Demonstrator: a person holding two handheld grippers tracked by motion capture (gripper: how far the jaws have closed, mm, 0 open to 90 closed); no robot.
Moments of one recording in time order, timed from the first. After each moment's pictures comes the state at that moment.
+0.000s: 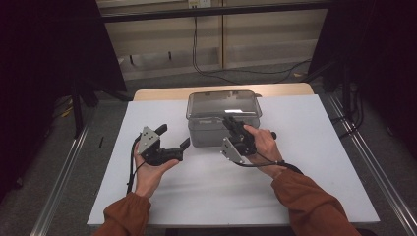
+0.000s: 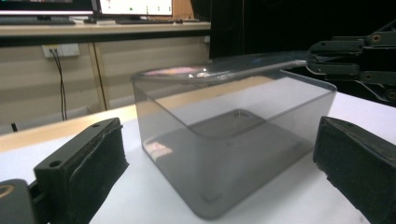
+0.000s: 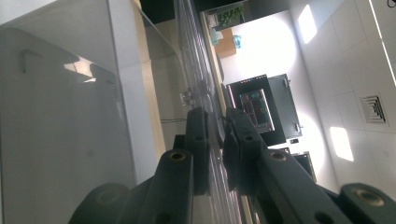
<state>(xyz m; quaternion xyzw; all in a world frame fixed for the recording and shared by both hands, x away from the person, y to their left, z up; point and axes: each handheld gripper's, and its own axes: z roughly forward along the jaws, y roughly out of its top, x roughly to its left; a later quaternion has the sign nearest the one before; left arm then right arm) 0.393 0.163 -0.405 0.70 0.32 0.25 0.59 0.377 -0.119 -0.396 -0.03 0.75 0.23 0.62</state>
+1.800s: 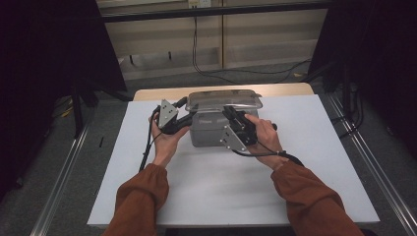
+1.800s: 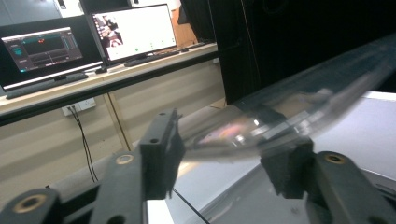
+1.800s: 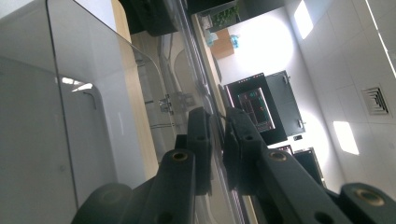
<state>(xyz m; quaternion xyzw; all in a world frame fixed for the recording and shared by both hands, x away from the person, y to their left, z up) 0.472 0.123 -0.395 0.70 0.23 0.34 0.58 0.390 -0.121 -0.370 -0.01 0.75 0.25 0.62</state>
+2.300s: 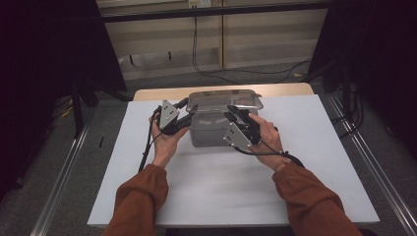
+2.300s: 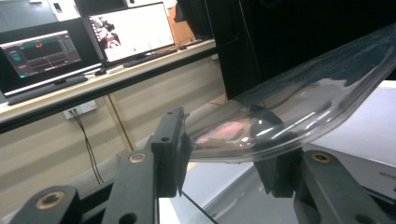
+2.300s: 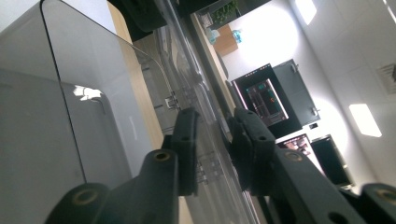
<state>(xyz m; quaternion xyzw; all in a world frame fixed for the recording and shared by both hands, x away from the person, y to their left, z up) 0.471 0.123 -0.396 0.71 0.22 0.35 0.57 0.393 -0.131 -0.374 0.04 0.75 0.29 0.59</state>
